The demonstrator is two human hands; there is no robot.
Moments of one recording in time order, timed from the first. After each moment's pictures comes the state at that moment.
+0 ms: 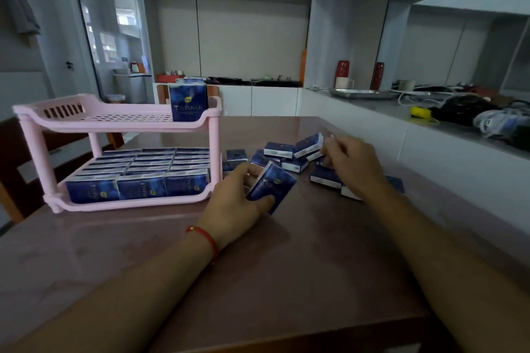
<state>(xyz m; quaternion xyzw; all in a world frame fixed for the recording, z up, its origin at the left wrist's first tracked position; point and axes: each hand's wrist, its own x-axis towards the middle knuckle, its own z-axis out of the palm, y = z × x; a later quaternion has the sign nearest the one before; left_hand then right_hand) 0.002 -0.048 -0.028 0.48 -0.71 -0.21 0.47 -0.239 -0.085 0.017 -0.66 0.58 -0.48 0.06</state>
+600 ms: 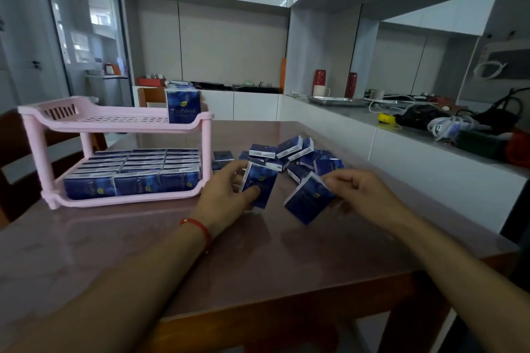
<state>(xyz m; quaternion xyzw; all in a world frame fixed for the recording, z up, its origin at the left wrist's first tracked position) 0.002 -0.033 -0.024 0.42 -0.69 -0.32 0.51 -0.261 0.026 0.013 -0.67 0.53 -0.45 0.27</state>
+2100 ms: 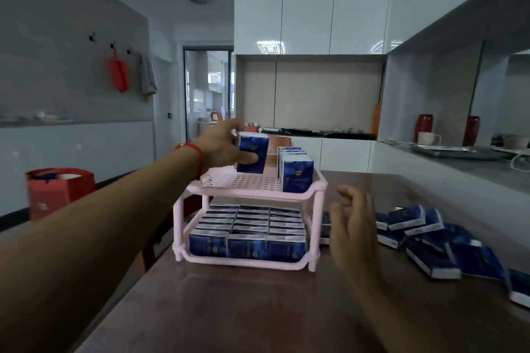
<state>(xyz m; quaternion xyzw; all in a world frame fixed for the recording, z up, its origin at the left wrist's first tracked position) 0.193 -0.081 0.167 0.59 -0.67 -0.17 0.42 -0.054 -0.090 0.010 -0.65 0.42 -0.64 0.04</state>
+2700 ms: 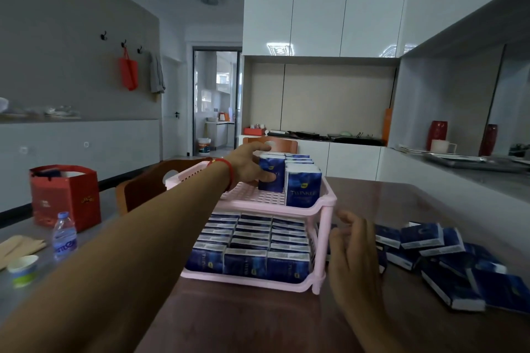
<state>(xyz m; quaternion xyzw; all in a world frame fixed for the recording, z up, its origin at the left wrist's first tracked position) 0.180 -0.165 0.139 0.57 -0.62 -0.33 0.42 -0.049 -0.110 -0.011 -0.66 0.46 -0.59 0.06</state>
